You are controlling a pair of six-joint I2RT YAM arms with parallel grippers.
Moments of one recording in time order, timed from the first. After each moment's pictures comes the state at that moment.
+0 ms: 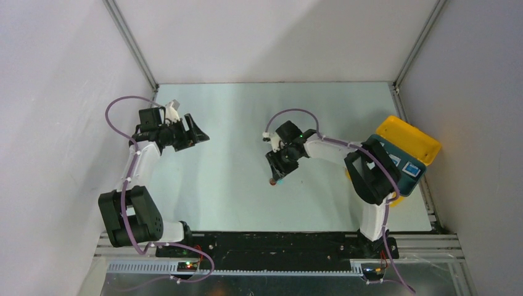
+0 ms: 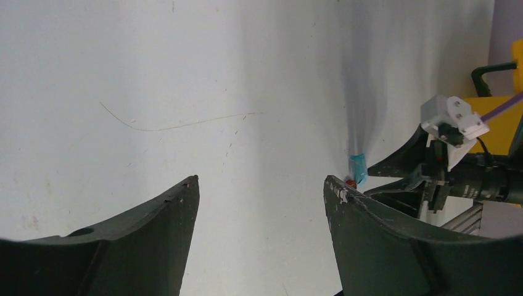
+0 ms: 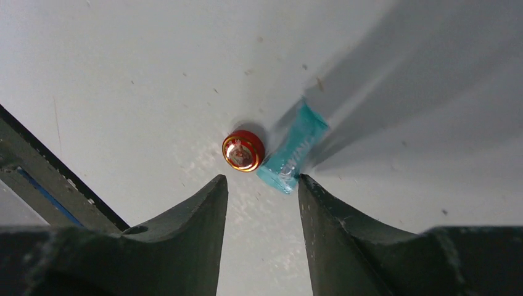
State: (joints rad) left arm 0.19 1.36 1.00 -0.49 0.60 -0.21; right arm 0.66 1.87 1.24 -0.53 -0.39 0.06
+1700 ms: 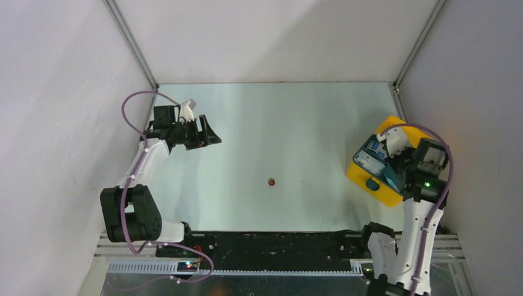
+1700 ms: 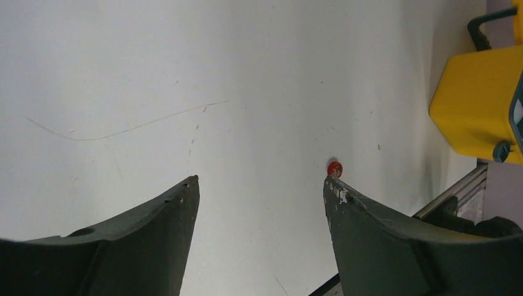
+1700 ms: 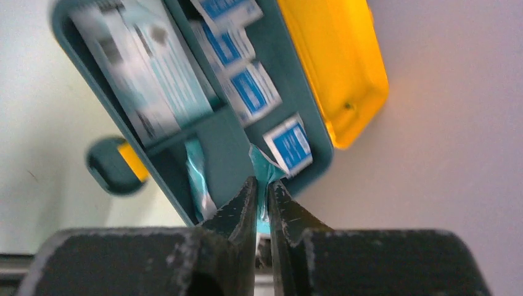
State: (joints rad) left arm 0.07 1.39 1.02 -0.50 0.61 -0.20; right arm -0.29 0.77 0.95 -0.87 -0.13 -0.80
